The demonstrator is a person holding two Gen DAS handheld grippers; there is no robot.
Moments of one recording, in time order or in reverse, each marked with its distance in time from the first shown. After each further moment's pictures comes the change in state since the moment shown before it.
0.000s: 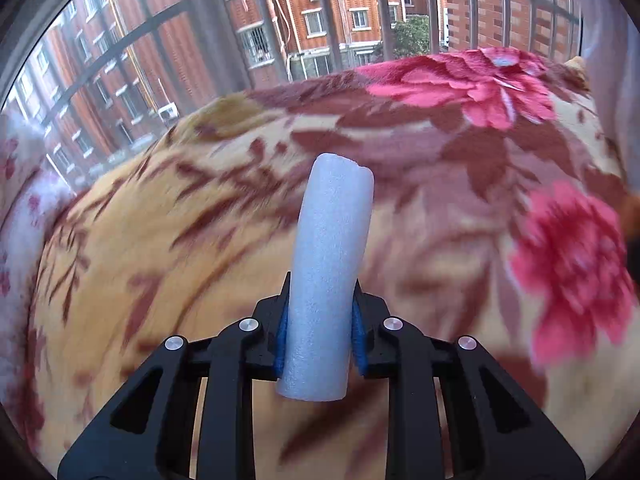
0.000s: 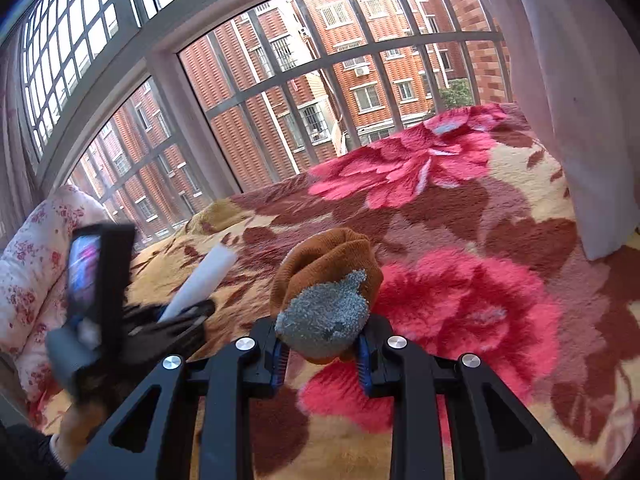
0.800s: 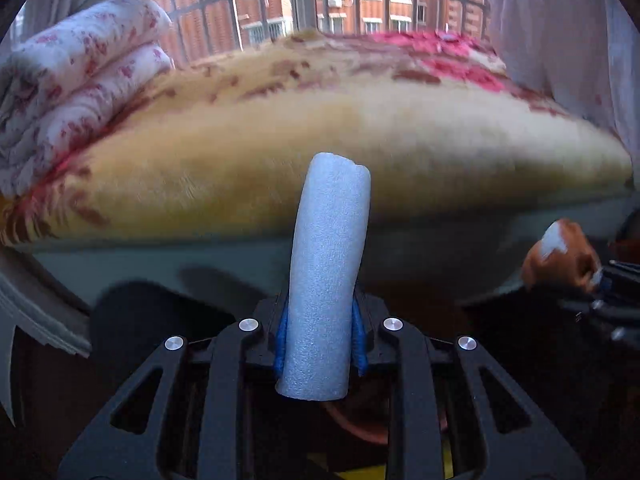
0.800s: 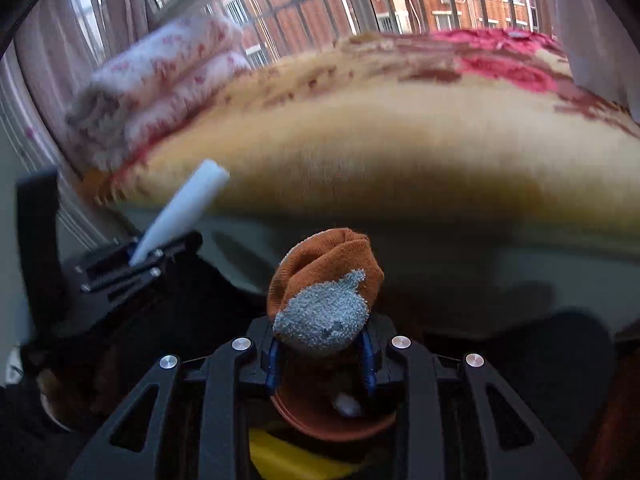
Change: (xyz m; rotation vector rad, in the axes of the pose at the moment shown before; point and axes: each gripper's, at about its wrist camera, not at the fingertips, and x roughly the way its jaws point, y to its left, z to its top) left arm -0.233 0.045 -0.384 -0.100 -0.016 -0.055; right arm -0.235 0.119 -0.305 -0.241 0.418 0.131
